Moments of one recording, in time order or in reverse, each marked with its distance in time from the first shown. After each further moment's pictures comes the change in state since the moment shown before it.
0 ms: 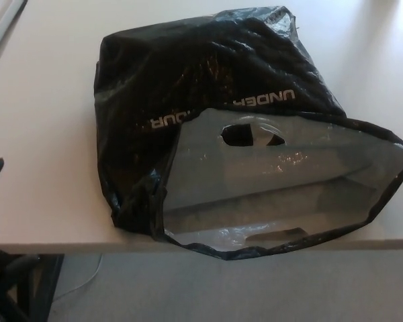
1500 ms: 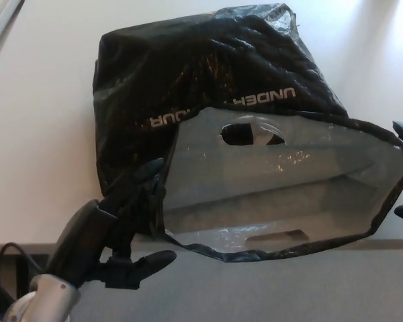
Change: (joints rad) left_arm -0.196 -0.151 -0.376 -0.072 0.111 0.267 -0.070; right_arm -0.213 0.163 0.286 0.271 -0.054 -0.036 -0.112
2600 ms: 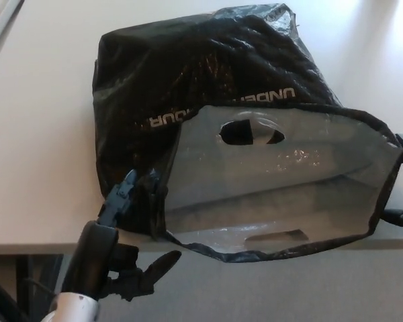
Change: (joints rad) left_arm 0.066 -0.227 0.044 -0.041 0.010 0.261 0.067; right_arm -0.079 0.085 0.009 0.148 0.030 -0.035 0.045
